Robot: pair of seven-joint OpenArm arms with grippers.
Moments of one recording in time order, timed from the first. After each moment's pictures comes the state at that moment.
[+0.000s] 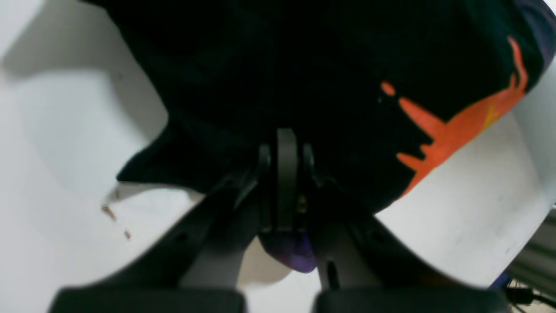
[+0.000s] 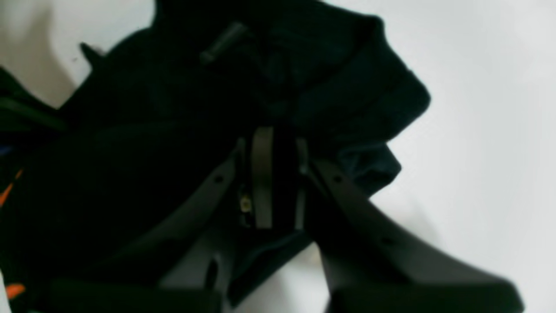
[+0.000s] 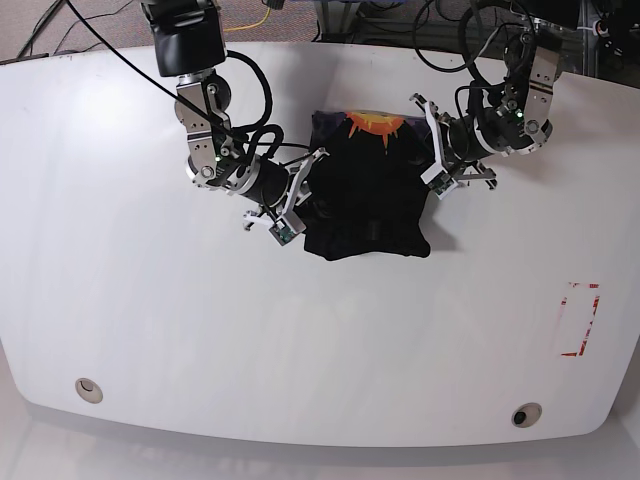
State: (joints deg) left arm 11.2 -20.5 7.2 99.5 -19.3 -35.1 46.3; right arm 3.0 5.2 -8.9 74.7 12.5 39.9 -23.7
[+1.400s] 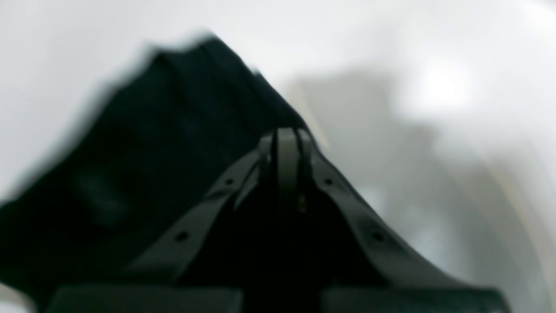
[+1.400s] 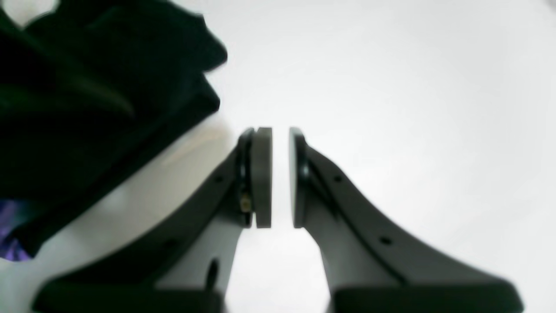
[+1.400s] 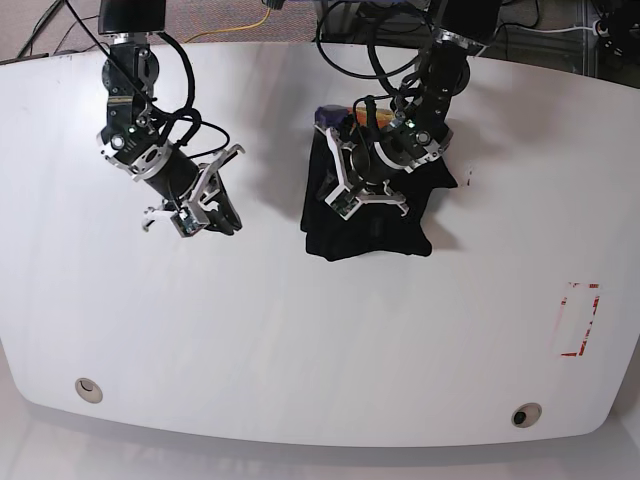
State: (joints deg) left arm 4.2 -0.6 16.6 87.5 3.5 -27.4 28.3; right arm -8.0 15.8 6.1 95.8 12.7 40.1 -24.7
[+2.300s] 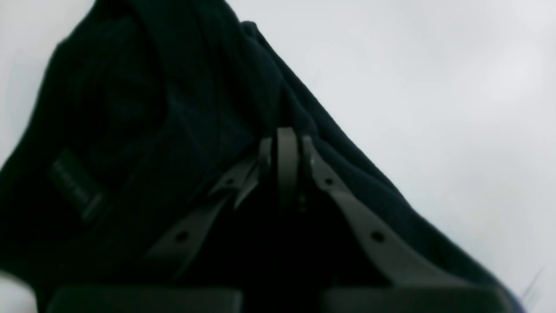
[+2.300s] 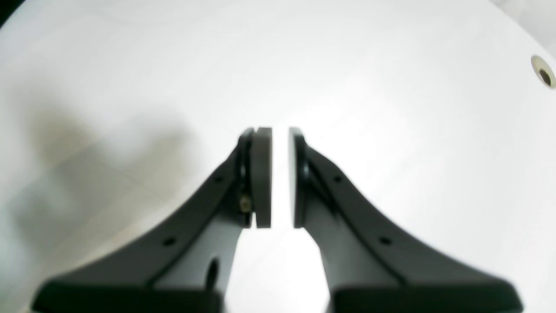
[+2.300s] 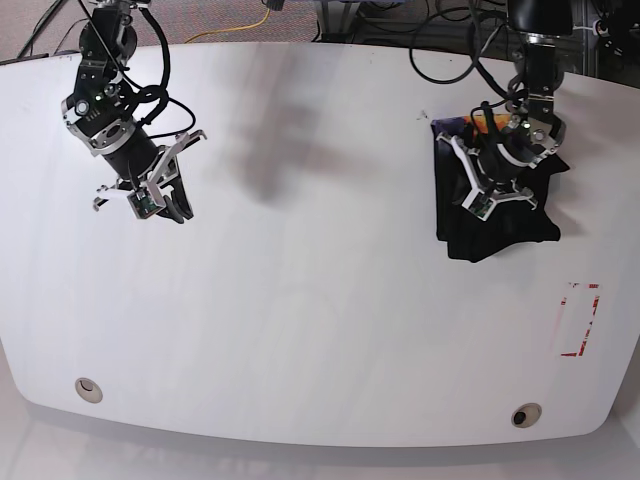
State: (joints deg) left arm 9.6 -16.4 -7.2 88.2 1.9 -34.4 23.5; right arm -15.8 15.3 18.7 108.4 12.9 40.6 -31.4
